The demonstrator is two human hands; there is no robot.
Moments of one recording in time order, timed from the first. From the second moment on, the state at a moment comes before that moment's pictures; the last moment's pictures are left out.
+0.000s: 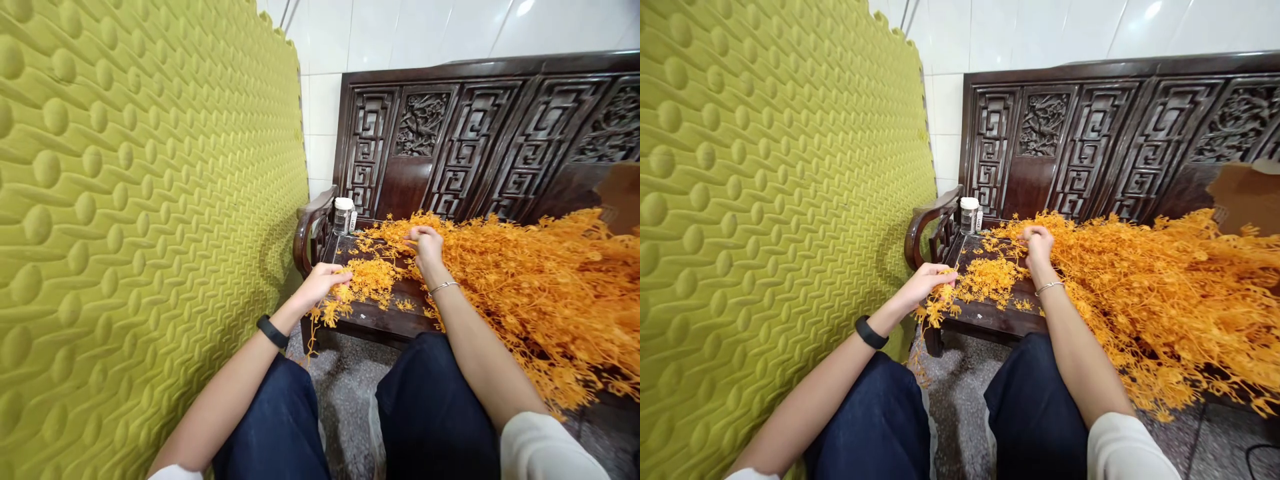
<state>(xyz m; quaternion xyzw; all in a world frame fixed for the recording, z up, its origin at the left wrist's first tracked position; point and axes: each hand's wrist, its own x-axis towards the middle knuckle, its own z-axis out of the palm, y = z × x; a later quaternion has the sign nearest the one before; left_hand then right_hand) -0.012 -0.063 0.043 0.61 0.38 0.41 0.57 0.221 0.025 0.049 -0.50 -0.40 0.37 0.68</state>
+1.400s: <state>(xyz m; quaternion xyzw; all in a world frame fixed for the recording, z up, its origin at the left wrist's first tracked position) -0.014 -0.046 0.039 0.66 0.38 0.41 0.50 0.161 -0.019 0.050 -0.38 -0.61 0.42 0.56</state>
